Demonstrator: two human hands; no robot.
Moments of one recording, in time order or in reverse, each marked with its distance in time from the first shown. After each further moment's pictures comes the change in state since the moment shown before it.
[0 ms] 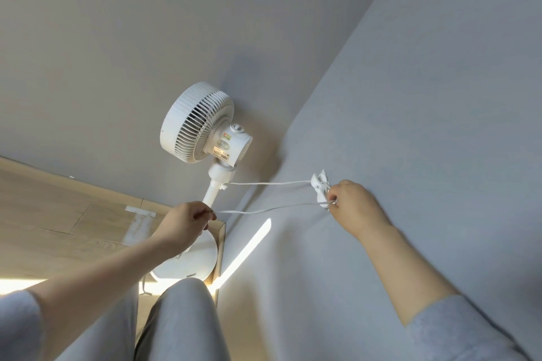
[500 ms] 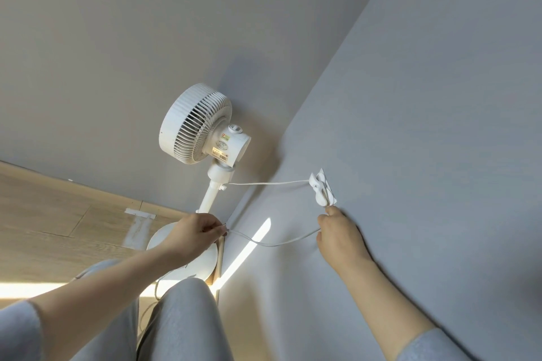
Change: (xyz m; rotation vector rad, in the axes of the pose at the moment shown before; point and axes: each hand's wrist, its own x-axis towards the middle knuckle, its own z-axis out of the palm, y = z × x) left_hand -0.013 0.001 0.010 0.002 -0.129 0.039; right_hand -0.034 -0.013 0.053 -0.081 -0.060 0.038
